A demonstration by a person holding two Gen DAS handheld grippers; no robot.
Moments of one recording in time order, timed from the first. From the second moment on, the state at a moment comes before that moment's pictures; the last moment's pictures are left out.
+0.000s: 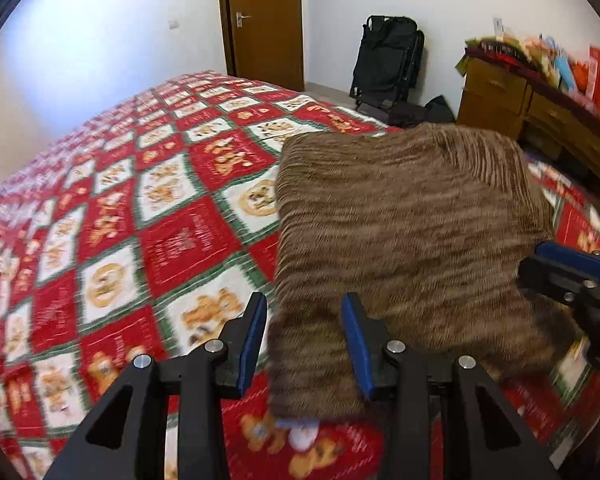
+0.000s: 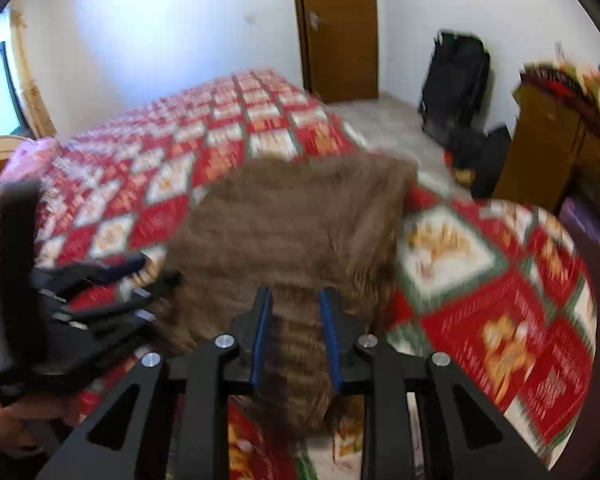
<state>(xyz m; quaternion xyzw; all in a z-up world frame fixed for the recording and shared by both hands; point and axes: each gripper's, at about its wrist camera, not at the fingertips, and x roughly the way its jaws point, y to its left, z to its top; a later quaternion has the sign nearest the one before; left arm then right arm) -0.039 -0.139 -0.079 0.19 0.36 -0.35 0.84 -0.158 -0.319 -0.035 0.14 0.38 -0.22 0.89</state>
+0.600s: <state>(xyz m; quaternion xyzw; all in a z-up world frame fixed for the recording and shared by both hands) -0.106 -0.067 -0.010 0.15 0.29 -0.26 0.91 -0.234 -0.244 0.052 0.12 0.20 -0.29 0.93</state>
